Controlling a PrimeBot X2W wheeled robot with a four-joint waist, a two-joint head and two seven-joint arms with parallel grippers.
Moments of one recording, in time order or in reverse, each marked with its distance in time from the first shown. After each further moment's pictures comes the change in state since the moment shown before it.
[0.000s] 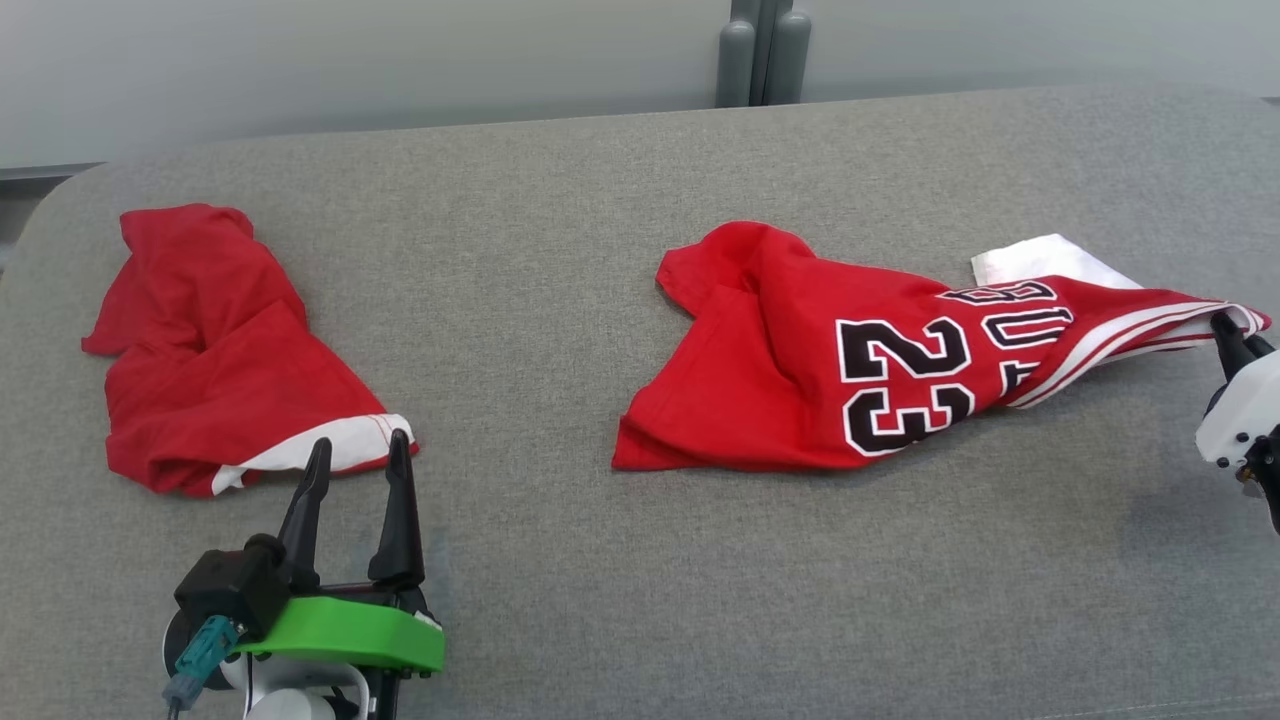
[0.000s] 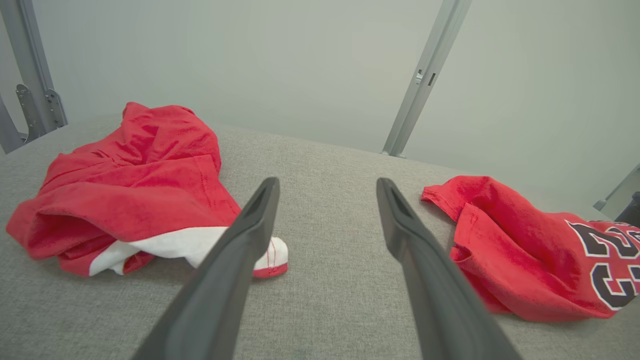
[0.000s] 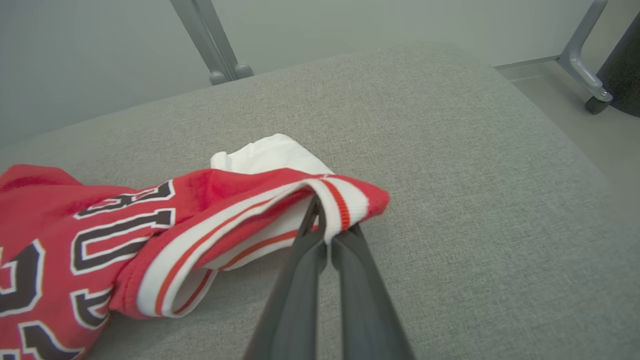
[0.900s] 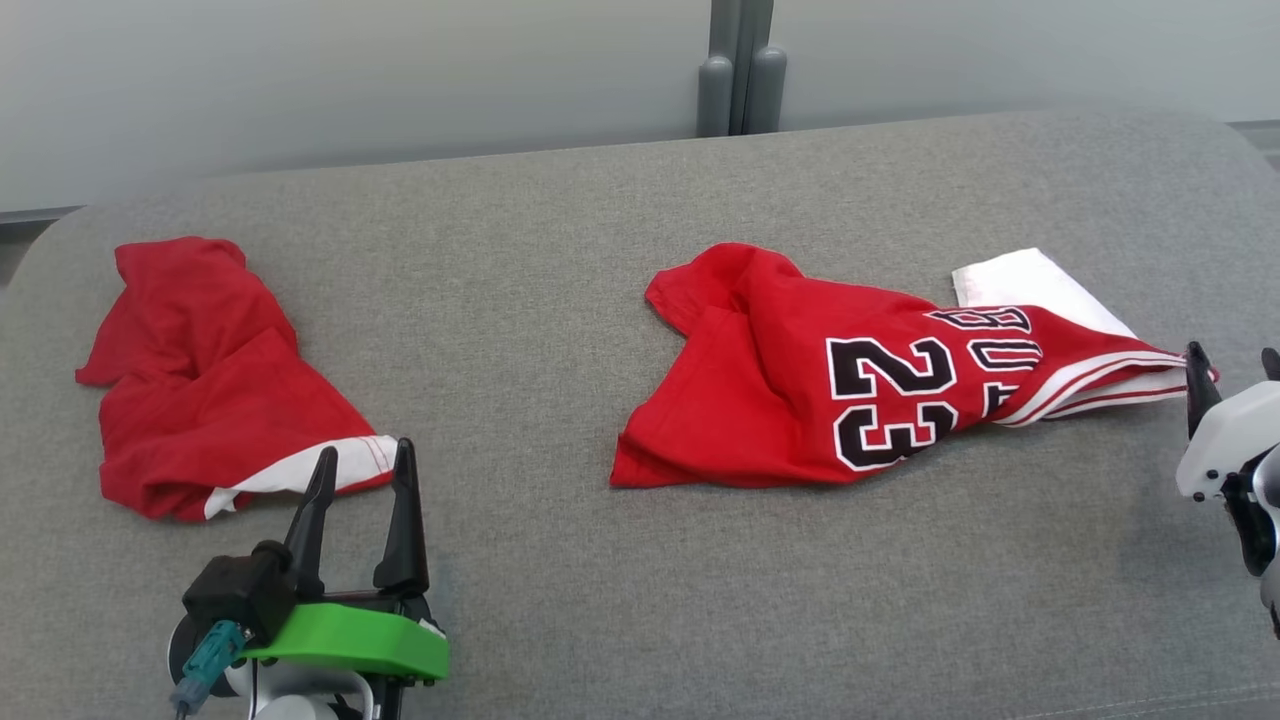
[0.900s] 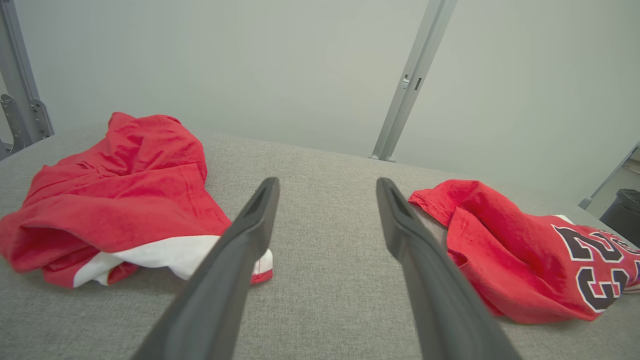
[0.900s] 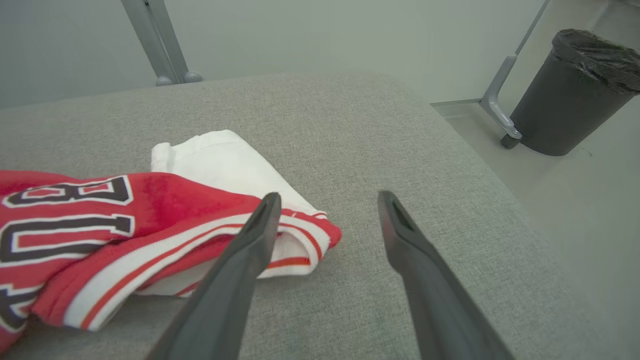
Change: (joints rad) left arm 0.005 0.000 -0.009 0.013 0.004 -0.001 0.000; right arm -0.108 0.105 -0.116 0.349 -0.343 0.000 -0.253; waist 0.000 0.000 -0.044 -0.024
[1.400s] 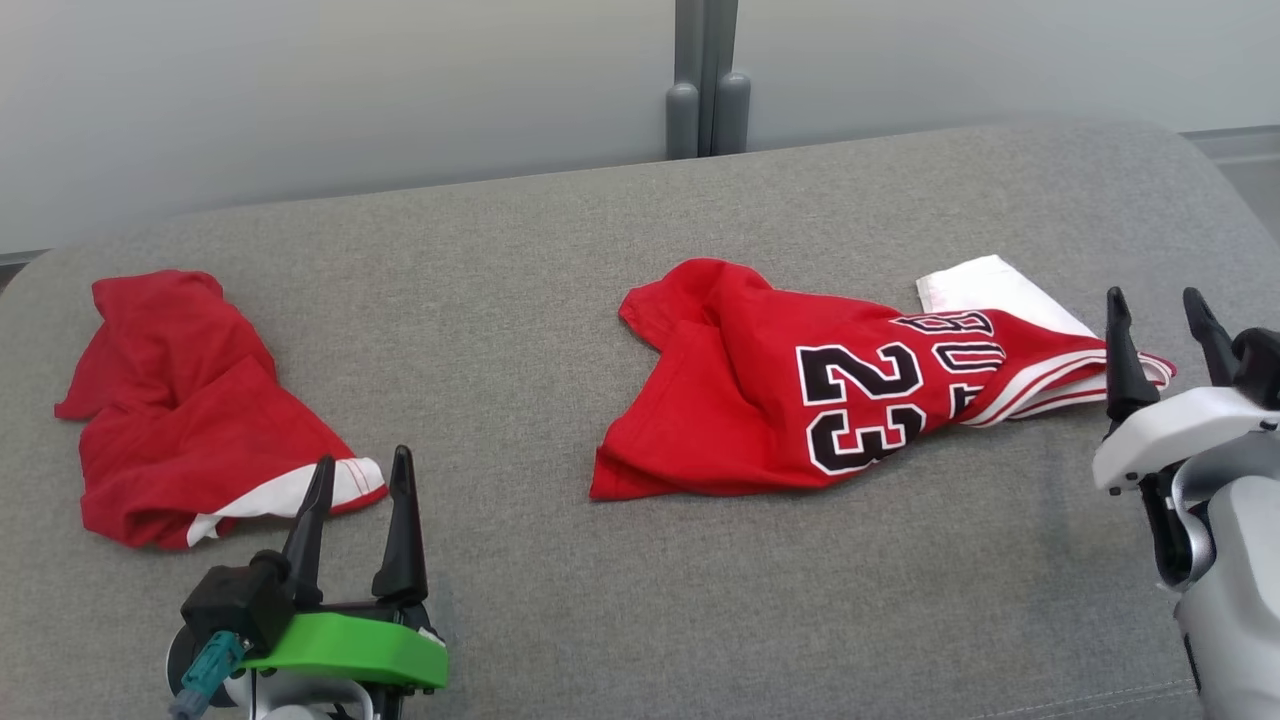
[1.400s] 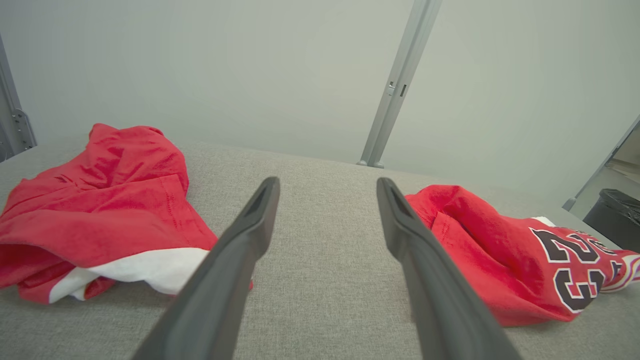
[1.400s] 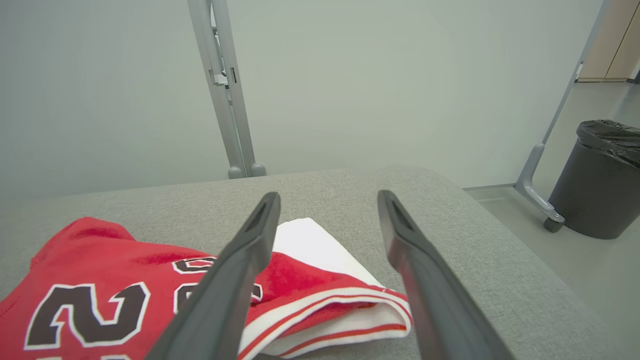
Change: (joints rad) left arm 0.019 0.000 0.002 -0.015 0.000 0.010 0.000; right arm 0.170 0.119 -0.108 -0.433 -0.098 0.000 -0.039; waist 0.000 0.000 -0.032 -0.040
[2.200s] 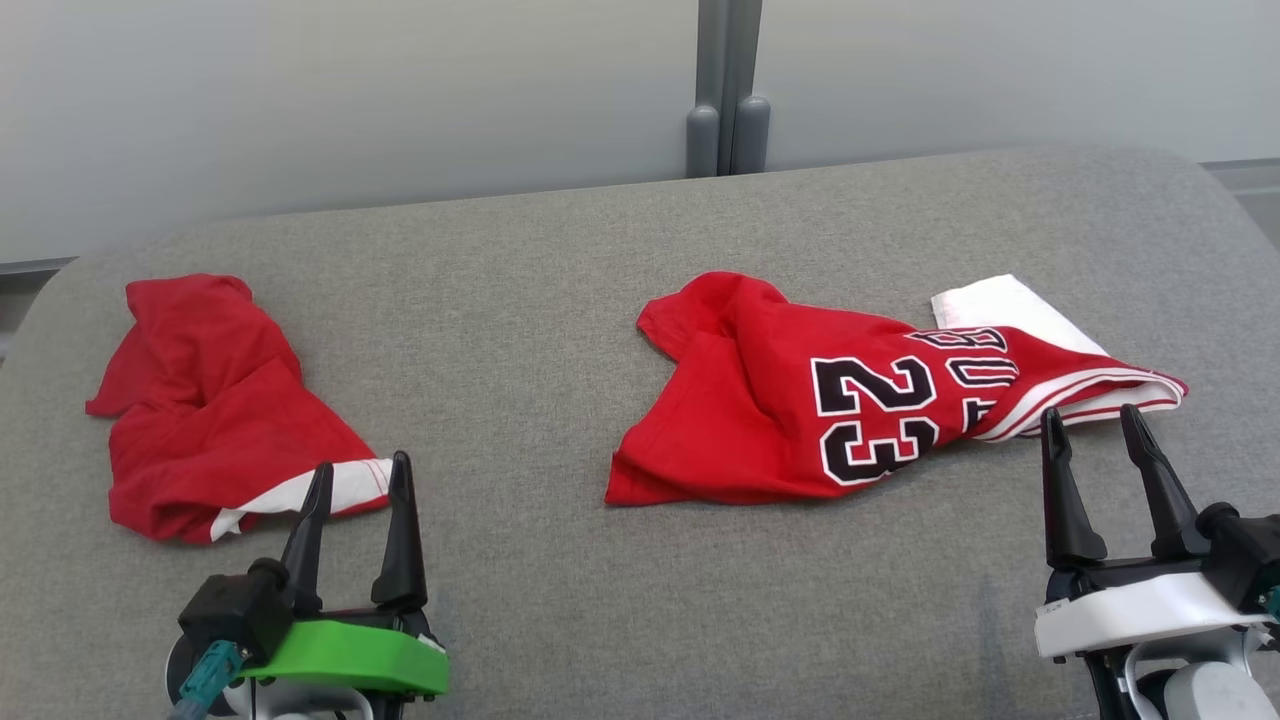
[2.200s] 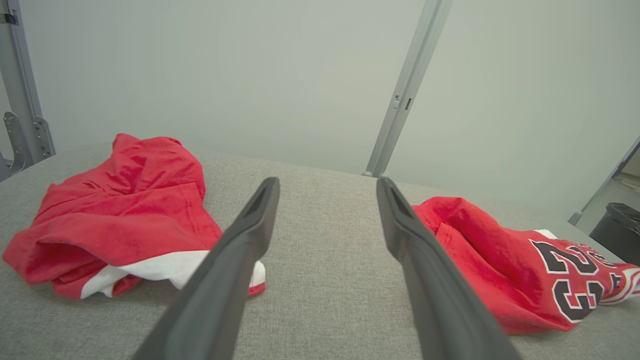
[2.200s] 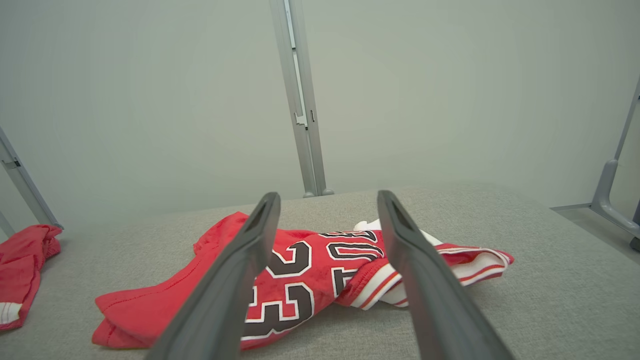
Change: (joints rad) left arm 0.020 0.000 -0.002 -0.024 -0.006 0.009 0.000; right arm 0.503 0.179 -0.005 -0.675 -0.004 0.000 0.001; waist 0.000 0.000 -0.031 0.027
